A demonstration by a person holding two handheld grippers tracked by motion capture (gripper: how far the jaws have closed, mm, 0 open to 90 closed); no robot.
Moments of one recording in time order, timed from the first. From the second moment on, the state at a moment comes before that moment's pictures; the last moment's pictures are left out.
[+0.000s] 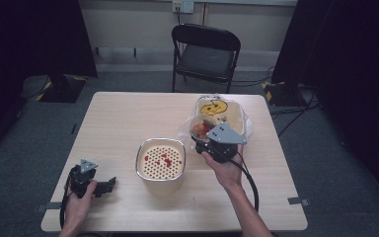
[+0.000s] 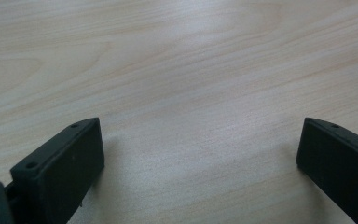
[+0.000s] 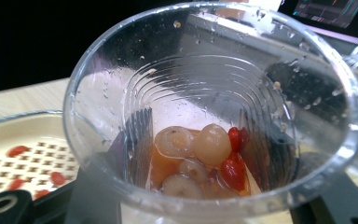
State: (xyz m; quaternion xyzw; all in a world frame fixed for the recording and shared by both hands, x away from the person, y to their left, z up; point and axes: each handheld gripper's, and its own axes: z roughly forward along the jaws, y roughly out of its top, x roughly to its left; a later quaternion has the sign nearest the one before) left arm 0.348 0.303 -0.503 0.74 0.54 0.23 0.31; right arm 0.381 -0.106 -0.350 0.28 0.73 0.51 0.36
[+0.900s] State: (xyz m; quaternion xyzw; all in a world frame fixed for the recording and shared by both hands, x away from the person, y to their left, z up) left arm 0.348 0.303 -0.503 0.74 0.54 0.23 0.31; right arm 0.376 -0.042 -0.348 0.11 0.79 0.30 0.52
